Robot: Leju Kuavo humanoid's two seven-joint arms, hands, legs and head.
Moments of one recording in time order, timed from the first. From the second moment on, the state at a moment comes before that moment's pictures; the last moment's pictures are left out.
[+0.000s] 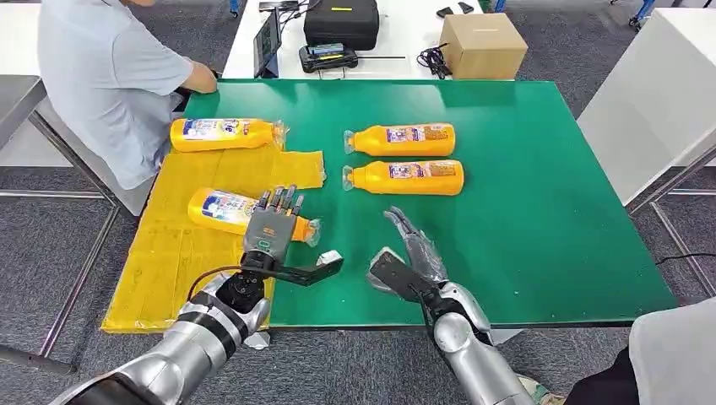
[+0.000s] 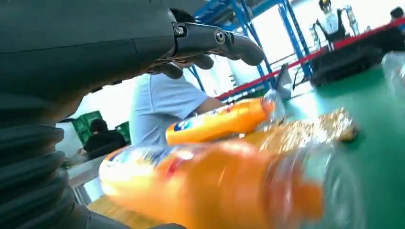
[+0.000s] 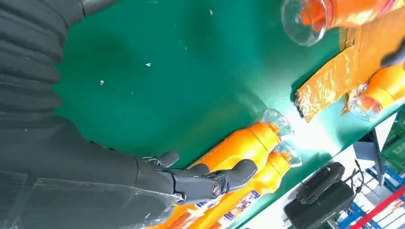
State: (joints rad) left arm -0.63 -0.20 -0.55 -0.57 -1.57 0.49 0.38; right arm -0.24 0.05 0.35 -1.14 0.55 -0.06 -0.31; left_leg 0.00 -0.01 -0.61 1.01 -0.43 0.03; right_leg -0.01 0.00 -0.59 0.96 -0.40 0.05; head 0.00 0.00
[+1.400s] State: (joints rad) left arm 0.01 -0.22 -0.52 -1.44 -0.37 0.68 -0.52; right arm 0.12 0.05 0.12 -1.53 0.18 -0.03 -0.46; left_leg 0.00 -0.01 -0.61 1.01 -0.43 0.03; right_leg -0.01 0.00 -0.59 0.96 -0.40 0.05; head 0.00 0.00
